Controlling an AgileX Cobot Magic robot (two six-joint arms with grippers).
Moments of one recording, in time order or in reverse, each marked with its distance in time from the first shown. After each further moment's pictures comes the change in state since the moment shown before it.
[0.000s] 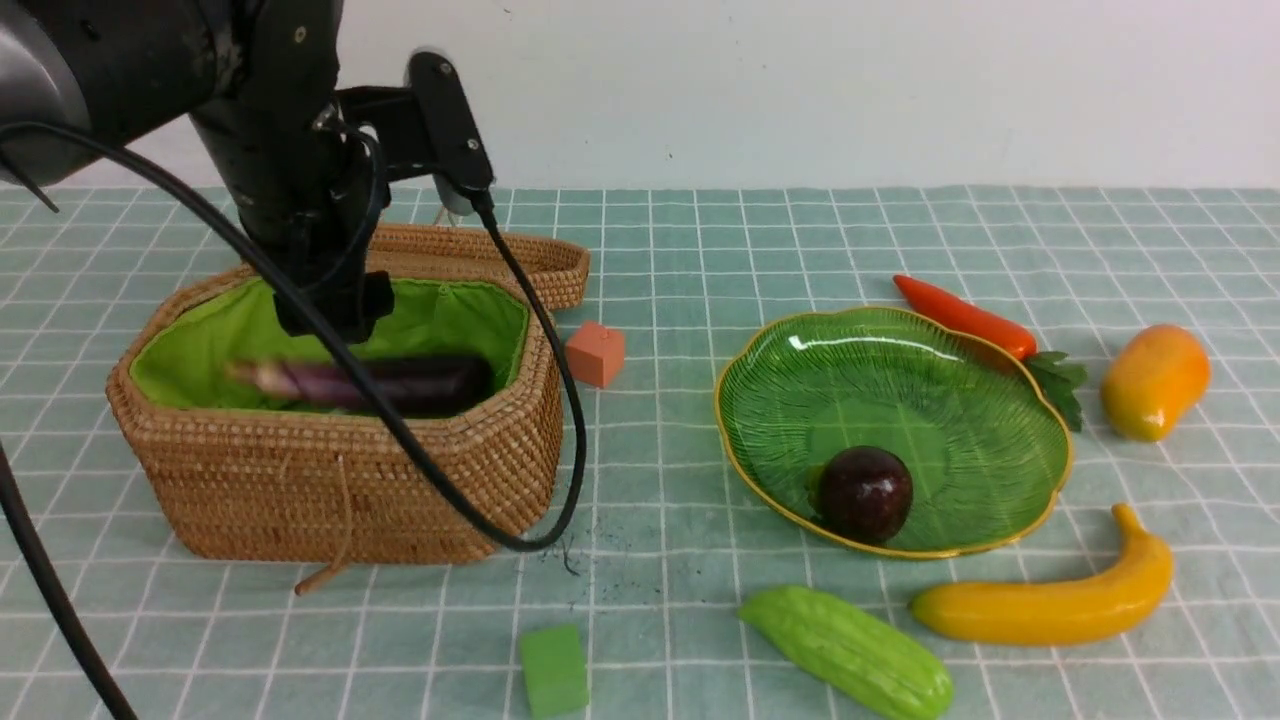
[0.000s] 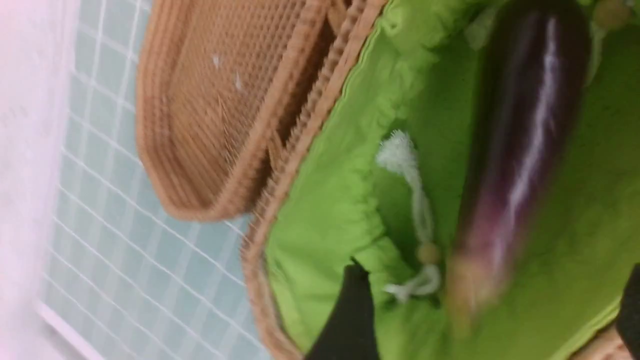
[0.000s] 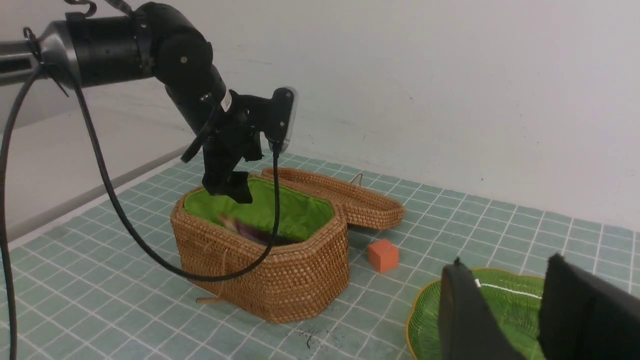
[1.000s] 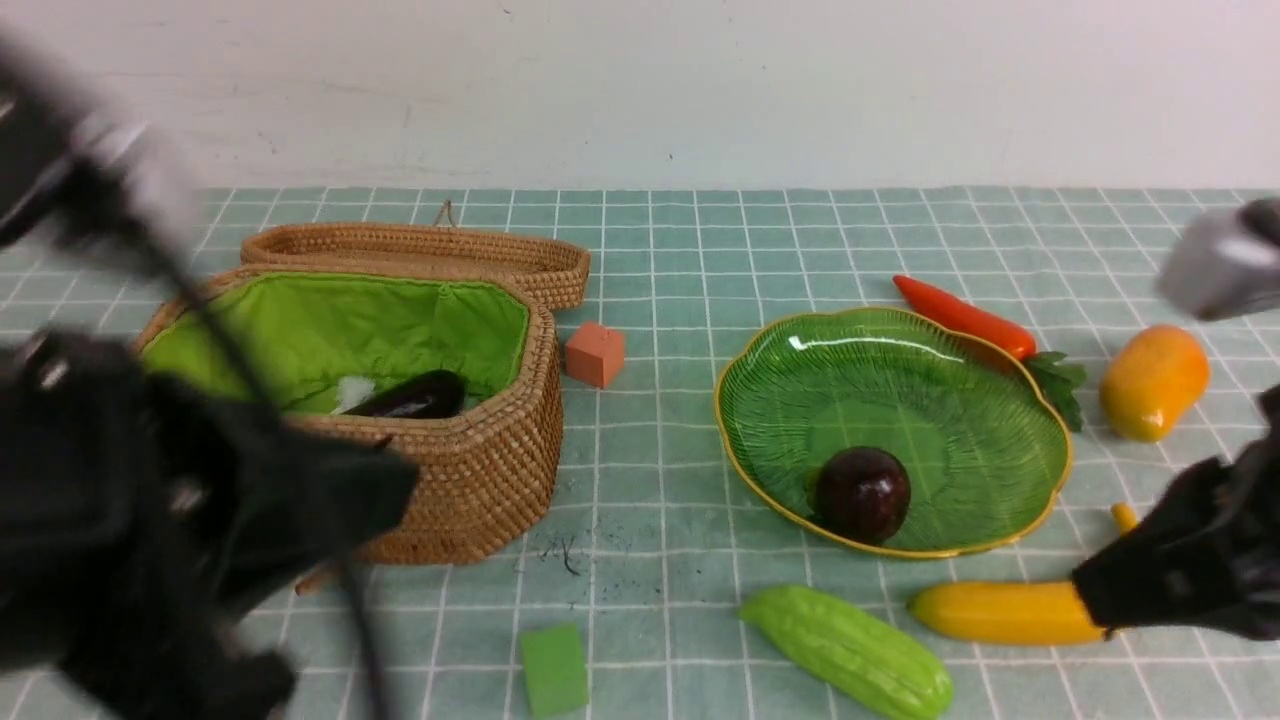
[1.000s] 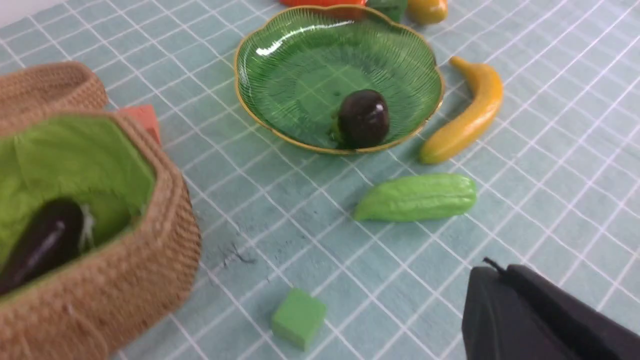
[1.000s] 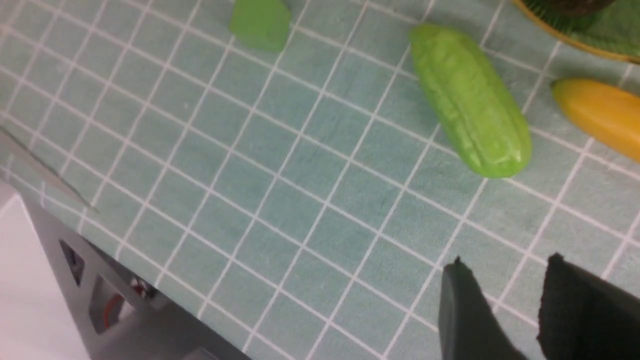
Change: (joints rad) right arm 0.166 0.772 -0.159 -0.186 0.370 0.183; left arm -0.428 -1.041 0.821 -0.326 -0.411 -0.759
